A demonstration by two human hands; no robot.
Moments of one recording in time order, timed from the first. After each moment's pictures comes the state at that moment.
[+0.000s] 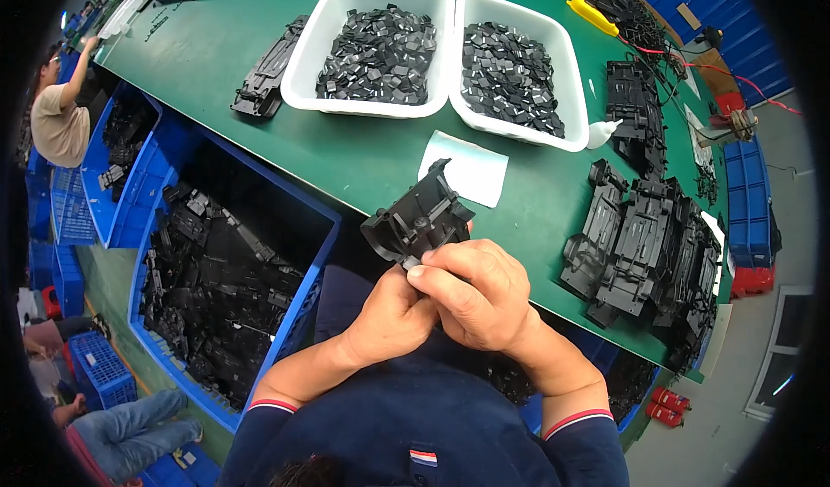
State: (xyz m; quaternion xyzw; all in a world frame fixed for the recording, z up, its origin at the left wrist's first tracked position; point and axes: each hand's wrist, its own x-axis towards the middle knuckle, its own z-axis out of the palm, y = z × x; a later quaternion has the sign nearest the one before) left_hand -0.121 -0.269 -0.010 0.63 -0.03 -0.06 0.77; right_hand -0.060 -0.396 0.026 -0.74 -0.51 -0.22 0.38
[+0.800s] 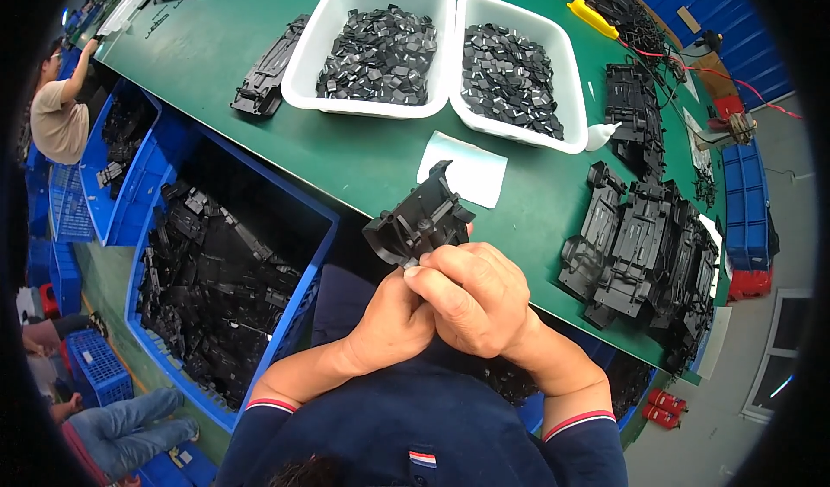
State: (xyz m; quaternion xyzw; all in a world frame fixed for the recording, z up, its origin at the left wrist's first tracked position) left_hand -0.124 -0.274 -0.007 0.67 -0.03 -0.01 0.74; right_hand -0.061 -0.393 0.034 -0.74 -0.52 -0.24 0.35
